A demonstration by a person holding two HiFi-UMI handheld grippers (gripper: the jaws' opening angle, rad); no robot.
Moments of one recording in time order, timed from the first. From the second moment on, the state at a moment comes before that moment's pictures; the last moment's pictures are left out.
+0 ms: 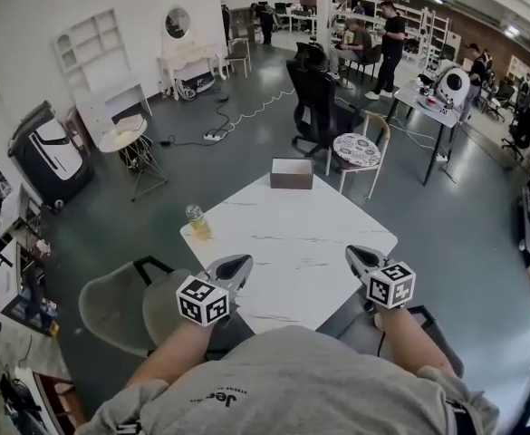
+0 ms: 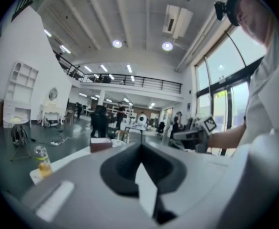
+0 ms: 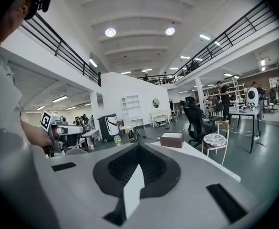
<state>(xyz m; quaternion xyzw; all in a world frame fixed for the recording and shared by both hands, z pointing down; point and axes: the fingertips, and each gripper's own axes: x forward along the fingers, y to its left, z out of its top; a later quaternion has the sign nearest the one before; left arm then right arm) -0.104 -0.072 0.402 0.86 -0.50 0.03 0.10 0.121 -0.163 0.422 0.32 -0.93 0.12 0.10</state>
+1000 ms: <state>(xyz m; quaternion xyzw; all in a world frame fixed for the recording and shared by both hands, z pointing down) -0.148 -0.075 0.413 0.88 -0.46 0.02 0.12 0.074 -0.145 0.426 0.32 -0.93 0.13 0.12</state>
